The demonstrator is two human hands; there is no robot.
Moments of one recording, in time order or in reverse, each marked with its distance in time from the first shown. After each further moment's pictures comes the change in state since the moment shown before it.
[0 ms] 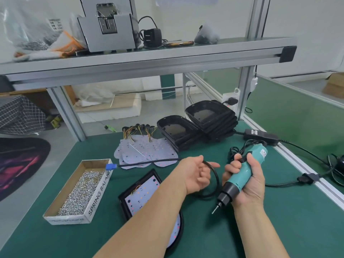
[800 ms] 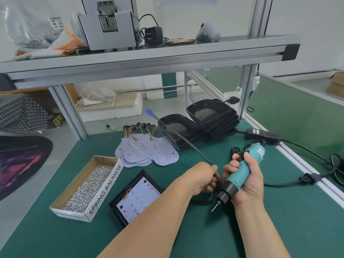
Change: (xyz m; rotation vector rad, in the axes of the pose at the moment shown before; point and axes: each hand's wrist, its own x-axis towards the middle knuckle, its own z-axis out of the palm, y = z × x) left_hand 0.028 -0.023 0.015 0.745 0.271 0.114; right_hand 0.007 0.001 -0.001 0.054 0.051 0.039
